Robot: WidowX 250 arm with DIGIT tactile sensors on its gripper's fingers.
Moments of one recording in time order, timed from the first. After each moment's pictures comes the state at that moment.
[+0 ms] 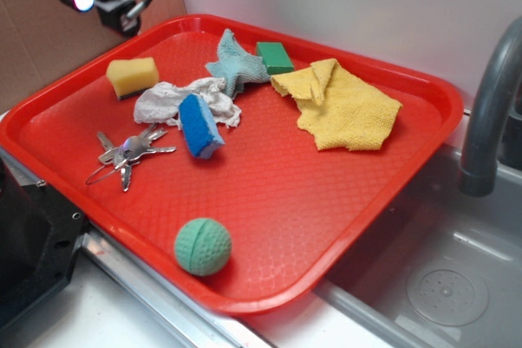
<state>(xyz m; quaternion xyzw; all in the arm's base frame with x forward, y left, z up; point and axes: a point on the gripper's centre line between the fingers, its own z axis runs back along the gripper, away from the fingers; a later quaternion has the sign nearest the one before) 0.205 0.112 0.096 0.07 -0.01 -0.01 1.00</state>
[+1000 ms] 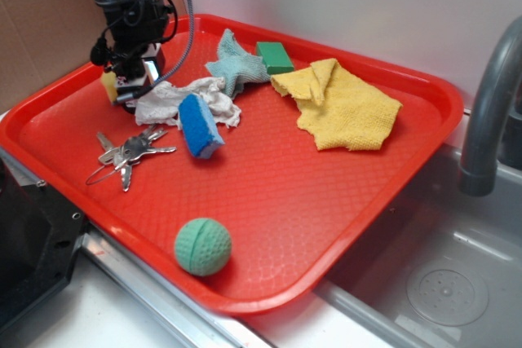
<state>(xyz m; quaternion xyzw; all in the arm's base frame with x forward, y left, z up) 0.225 0.093 0.035 0.00 -0.02 -0.39 0.92</state>
